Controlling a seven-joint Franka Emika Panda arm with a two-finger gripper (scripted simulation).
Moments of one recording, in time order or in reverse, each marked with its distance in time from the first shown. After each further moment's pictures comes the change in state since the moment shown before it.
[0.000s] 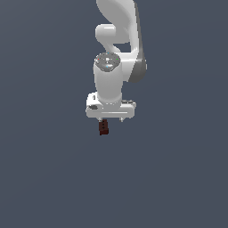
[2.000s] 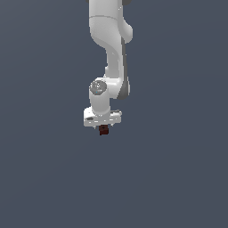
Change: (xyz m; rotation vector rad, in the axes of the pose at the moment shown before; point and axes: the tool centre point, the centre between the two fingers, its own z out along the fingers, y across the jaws) arm -0.046 0.049 0.134 -0.011 0.026 -0.165
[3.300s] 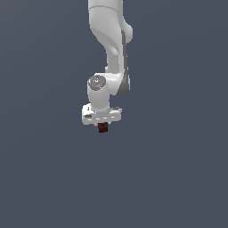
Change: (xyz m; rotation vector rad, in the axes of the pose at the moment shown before) arm 0.004 0.002 -0.027 0.000 -0.002 0.000
